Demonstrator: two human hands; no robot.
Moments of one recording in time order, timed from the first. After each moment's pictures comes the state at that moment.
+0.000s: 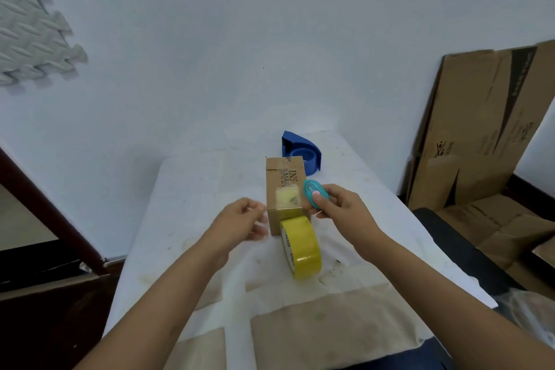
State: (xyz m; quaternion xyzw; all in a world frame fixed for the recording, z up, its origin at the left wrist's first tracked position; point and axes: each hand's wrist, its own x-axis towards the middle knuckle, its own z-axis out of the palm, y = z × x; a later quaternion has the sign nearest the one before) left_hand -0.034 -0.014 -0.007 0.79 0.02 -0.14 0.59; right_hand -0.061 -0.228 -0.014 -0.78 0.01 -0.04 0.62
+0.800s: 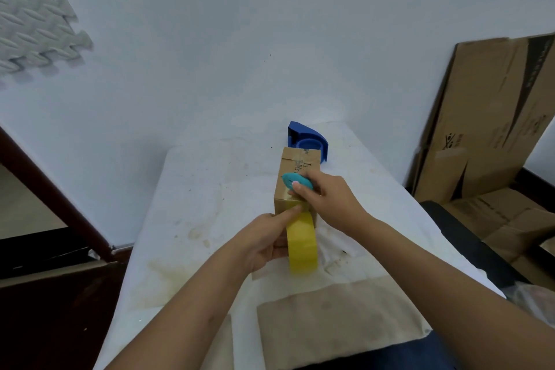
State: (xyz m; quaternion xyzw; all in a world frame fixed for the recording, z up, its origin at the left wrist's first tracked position) left_hand -0.056 -0.049 -0.017 0.67 0.10 -0.32 0.66; right_hand -0.037 -0.204 -0.014 -0.90 -0.10 -0.08 0.43
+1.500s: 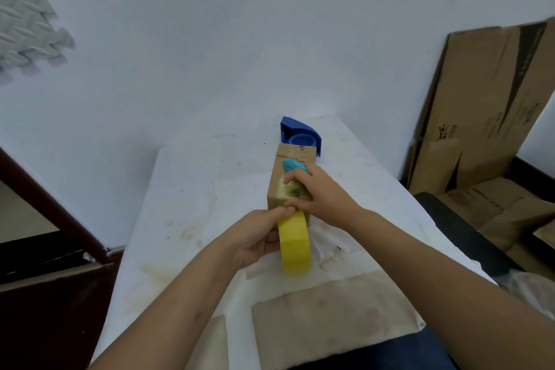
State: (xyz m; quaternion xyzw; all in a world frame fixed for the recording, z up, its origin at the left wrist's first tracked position) left_hand -0.049 -0.046 -0.020 0.63 0.07 -0.34 0.69; right_hand -0.016 -0.216 -0.037 -0.94 -0.18 -0.08 0.29
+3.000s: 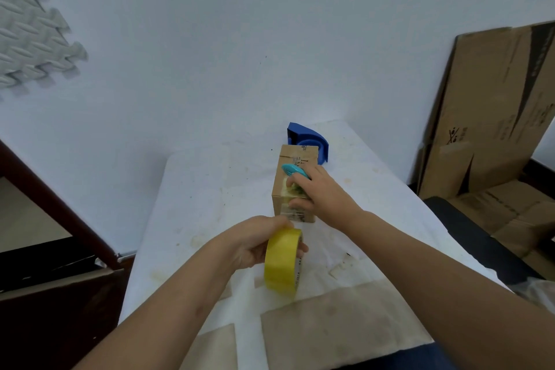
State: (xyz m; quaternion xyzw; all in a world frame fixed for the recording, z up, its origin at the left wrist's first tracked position) left_hand -0.040 -0.034 -0.010 0.67 0.08 -0.41 0.61; right_hand 0.003 -0.211 -0.045 -0.95 -0.21 -0.14 0.19
